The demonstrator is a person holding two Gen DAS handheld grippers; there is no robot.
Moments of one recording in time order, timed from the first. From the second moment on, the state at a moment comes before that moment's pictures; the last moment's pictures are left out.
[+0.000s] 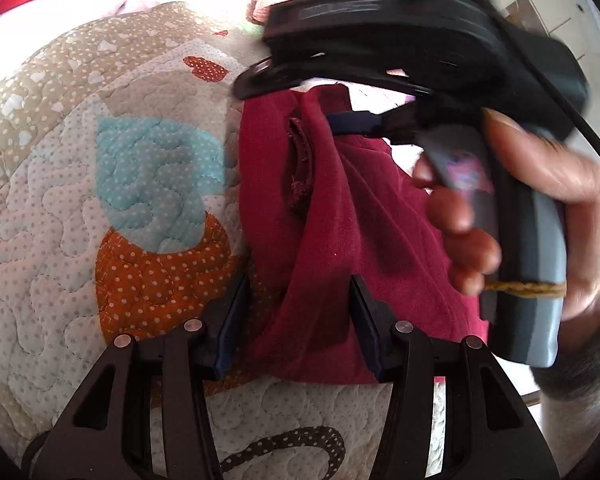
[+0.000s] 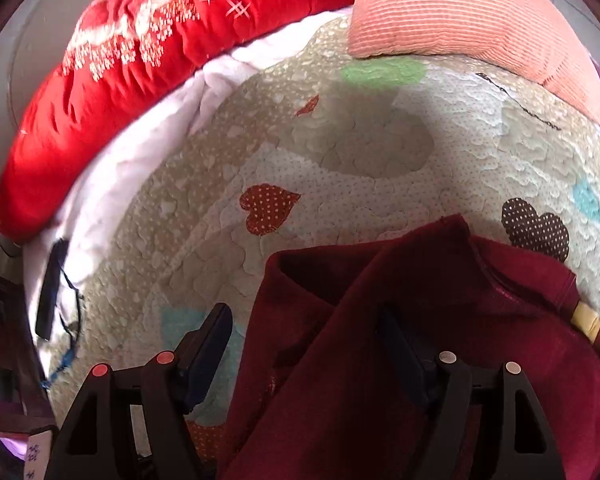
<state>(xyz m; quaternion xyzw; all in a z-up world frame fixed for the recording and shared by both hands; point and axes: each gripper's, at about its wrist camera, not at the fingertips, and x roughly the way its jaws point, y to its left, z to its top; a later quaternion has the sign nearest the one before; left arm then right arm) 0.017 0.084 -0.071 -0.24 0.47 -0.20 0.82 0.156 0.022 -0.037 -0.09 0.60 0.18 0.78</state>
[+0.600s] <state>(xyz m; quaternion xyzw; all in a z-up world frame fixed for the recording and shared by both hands) -0.036 0.015 0.009 -0.19 0.39 -0.32 0.85 0.065 -0.149 0.071 0.02 0.44 0.20 0.88</state>
